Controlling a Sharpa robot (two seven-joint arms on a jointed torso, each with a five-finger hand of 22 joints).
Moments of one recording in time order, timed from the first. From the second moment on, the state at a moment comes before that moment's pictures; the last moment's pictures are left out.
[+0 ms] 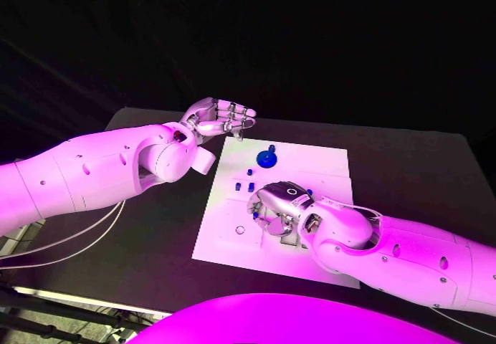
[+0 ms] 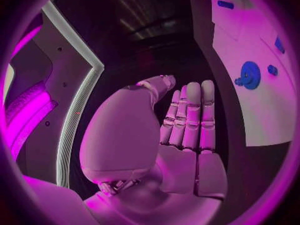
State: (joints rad) left arm 1.16 -0.84 0.01 1.44 -0.24 -0.20 0.29; left_hand 1.47 -0.25 0.53 0.10 0.29 0.90 0.21 0.14 0.33 1.02 0.14 0.24 0.17 1.00 0.07 1.14 0.48 0.17 0.84 0.16 0.94 0.80; right arm 1.02 -0.58 -0.14 1.63 -1.73 -0.34 -0.24; right_hand 1.32 -0.22 0.63 -0.01 0.17 0.98 0.16 0.24 0.38 1.11 0.10 0.06 0.09 1.47 0.01 1.39 1.17 0.12 1.26 0.12 1.11 1.08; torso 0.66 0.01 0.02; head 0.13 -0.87
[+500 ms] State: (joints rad) left arm 1.16 -0.84 0.01 1.44 -0.24 -0.19 0.29; left_hand 1.47 -0.25 0.53 0.10 0.29 0.90 0.21 0.14 0.32 1.01 0.14 0.24 0.17 1.00 0.07 1.14 0.48 0.17 0.84 0.16 0.94 0.80; right arm 1.05 -0.71 -0.12 1.74 -1.70 -0.38 -0.24; right_hand 1.31 -0.25 0.58 0.01 0.18 0.96 0.16 0.22 0.38 1.06 0.11 0.09 0.09 1.47 0.01 1.38 1.15 0.12 1.25 0.13 1.07 1.06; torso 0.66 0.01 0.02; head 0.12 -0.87
